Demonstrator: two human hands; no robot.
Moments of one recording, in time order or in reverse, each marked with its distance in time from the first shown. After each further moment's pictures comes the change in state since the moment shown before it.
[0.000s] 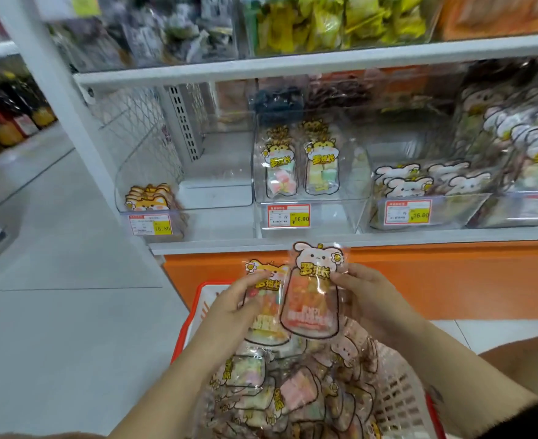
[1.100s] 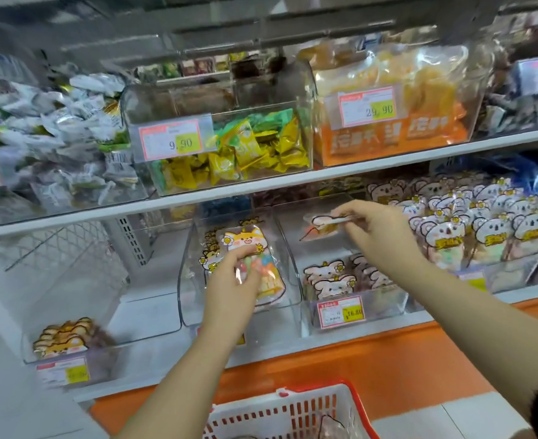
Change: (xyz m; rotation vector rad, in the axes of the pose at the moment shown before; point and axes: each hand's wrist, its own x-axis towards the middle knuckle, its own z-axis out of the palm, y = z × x) left_hand 0.139 0.164 0.068 0.122 0.307 0.419; right_hand 0.050 -0.208 -0.108 -1.051 0.553 -1.005
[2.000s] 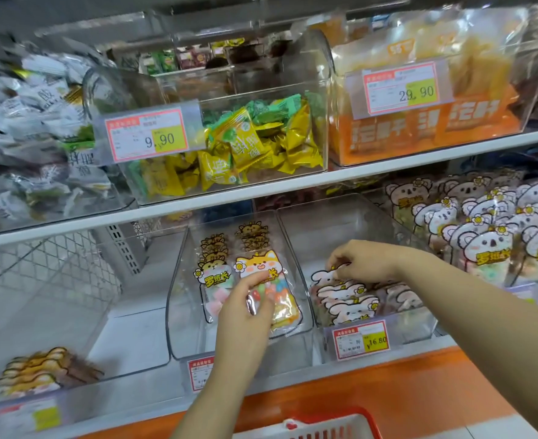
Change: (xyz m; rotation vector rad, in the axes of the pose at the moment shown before) left_hand 0.011 -0.031 0.028 -0.076 -0.037 -0.101; right_hand 0.048 0.061 0.069 -0.137 -0.928 0.231
